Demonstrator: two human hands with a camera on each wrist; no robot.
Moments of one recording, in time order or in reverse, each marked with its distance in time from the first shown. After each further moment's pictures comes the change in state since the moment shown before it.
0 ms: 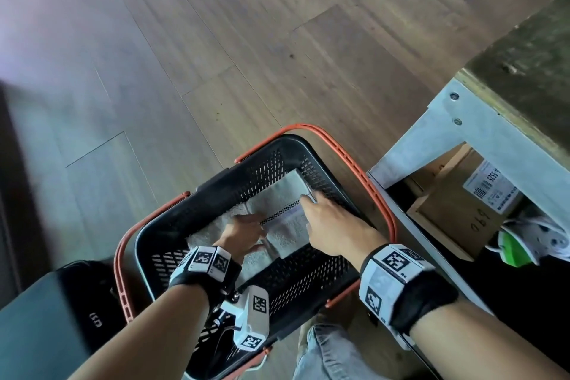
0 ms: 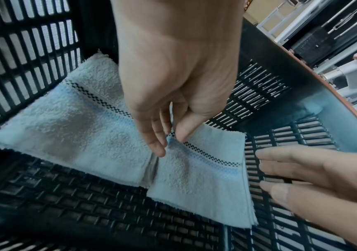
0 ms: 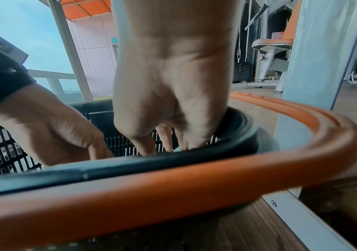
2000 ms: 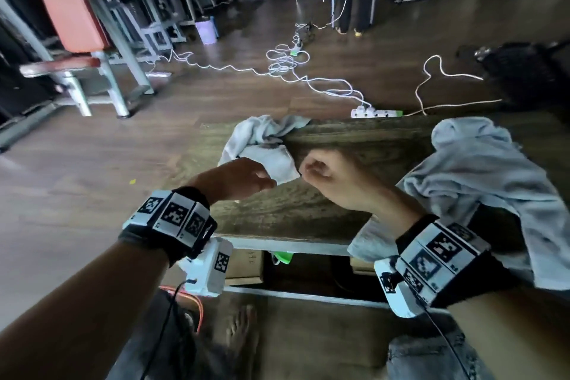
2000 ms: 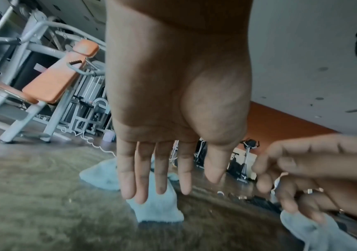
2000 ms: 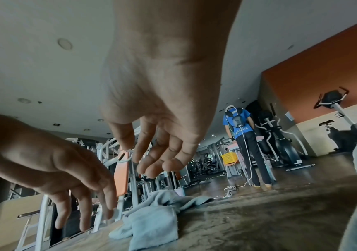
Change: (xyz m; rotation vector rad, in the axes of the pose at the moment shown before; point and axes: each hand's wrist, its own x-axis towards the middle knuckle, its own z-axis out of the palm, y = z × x) left_hand -0.438 0.148 0.327 1.655 -0.391 1.300; right_hand -0.501 0.125 -0.106 0.429 1.248 0.201
